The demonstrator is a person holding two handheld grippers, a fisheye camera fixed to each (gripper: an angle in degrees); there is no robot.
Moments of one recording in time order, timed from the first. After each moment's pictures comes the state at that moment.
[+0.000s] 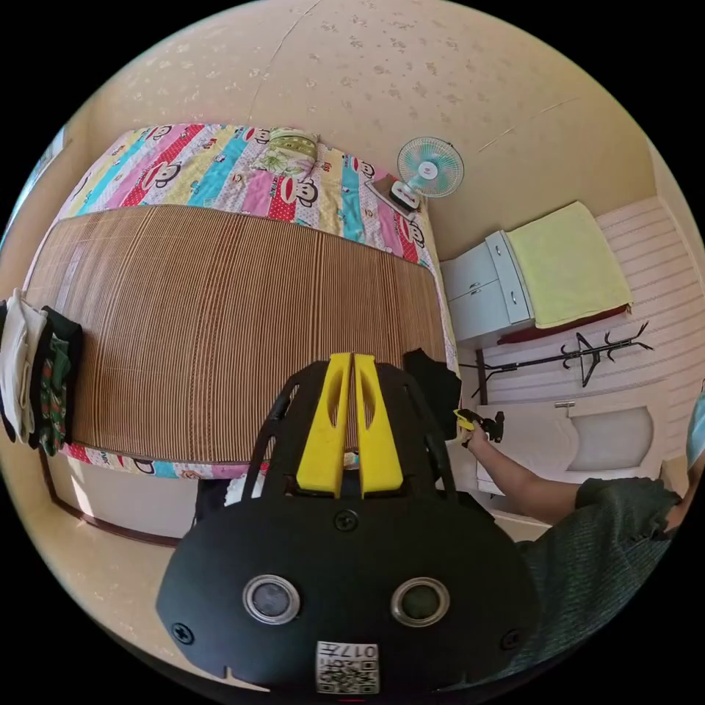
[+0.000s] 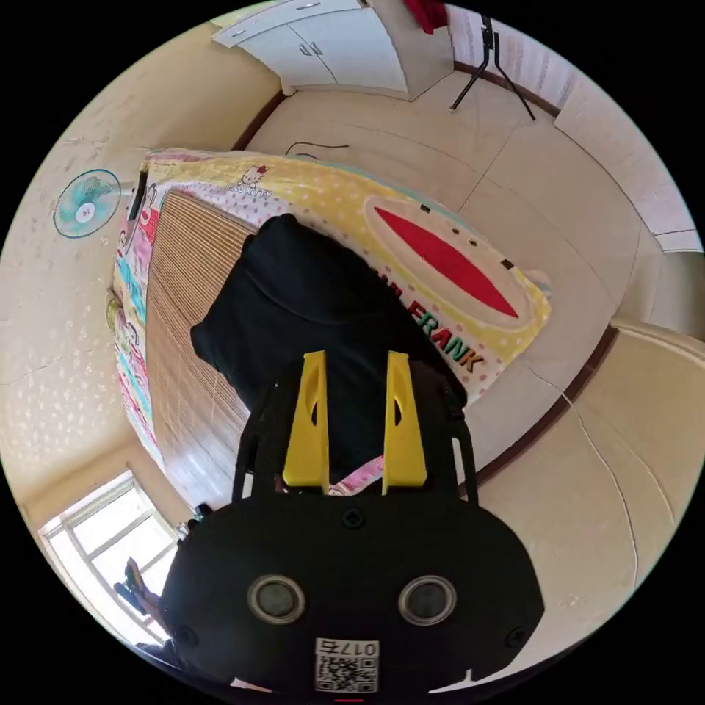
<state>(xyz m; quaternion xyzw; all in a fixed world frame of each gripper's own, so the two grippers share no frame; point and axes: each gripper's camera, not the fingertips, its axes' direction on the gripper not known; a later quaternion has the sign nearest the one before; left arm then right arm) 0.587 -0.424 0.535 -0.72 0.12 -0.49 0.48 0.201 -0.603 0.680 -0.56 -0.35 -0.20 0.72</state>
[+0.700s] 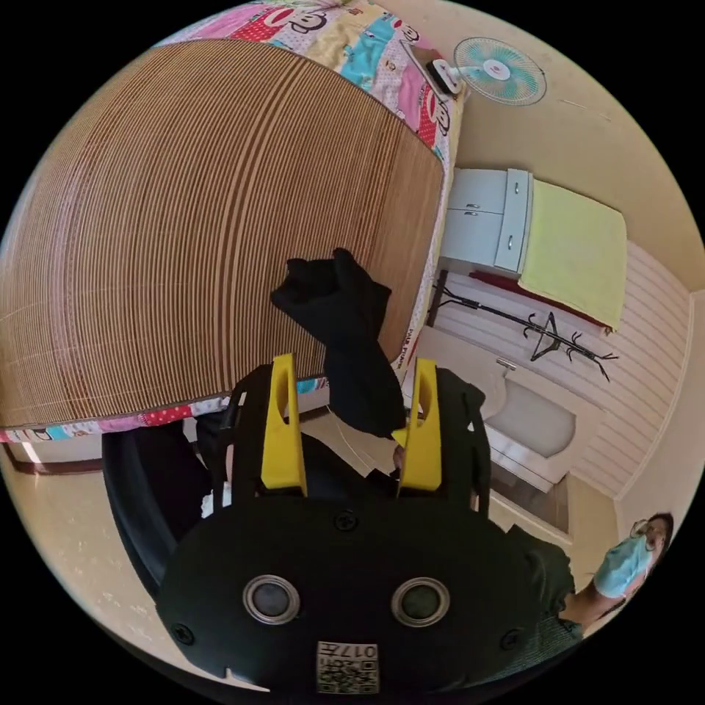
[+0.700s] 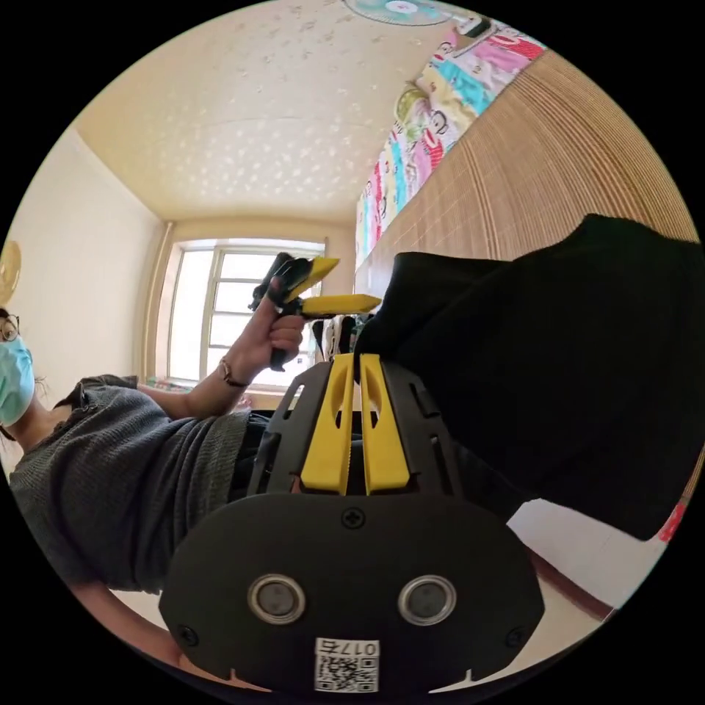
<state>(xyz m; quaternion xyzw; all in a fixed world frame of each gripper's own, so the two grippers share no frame) 0.724 -0.202 0.695 -0.74 0.25 -0.59 0.21 0.293 -0.532 0.397 -0.56 -0.72 -0.34 0.23</state>
